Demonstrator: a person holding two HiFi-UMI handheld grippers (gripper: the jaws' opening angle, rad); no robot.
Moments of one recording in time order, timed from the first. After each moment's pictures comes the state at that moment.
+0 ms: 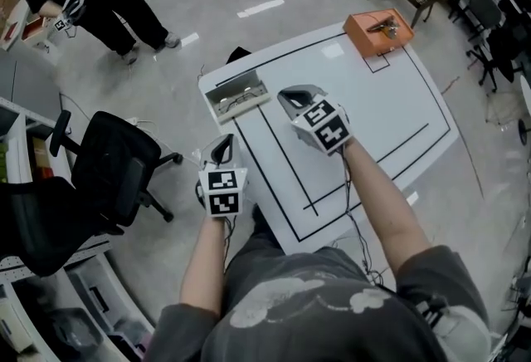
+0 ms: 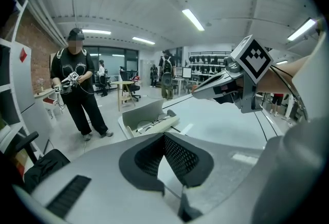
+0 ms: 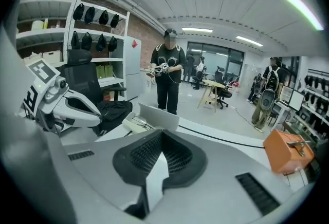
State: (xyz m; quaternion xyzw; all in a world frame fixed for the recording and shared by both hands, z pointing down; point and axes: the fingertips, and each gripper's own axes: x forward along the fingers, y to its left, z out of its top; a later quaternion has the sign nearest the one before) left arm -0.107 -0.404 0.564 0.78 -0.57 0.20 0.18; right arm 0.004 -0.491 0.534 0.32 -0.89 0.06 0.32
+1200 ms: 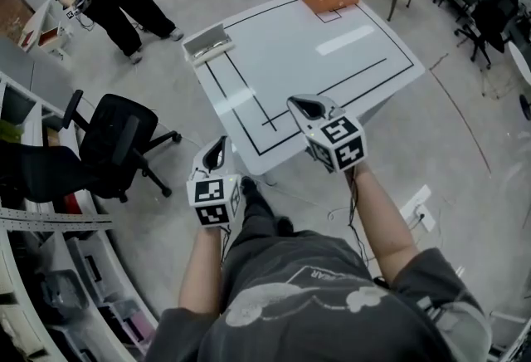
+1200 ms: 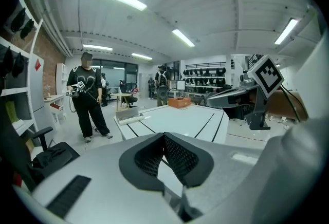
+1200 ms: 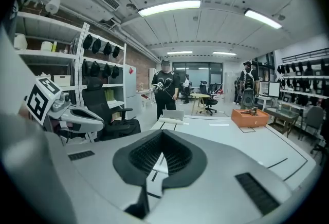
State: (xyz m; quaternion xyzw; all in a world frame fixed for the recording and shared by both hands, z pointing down) left arm -0.004 -0.126 0.475 0.79 -0.58 0.14 0.13; right arm 0.144 -0.191 0.444 0.39 -0.90 0.07 0.18
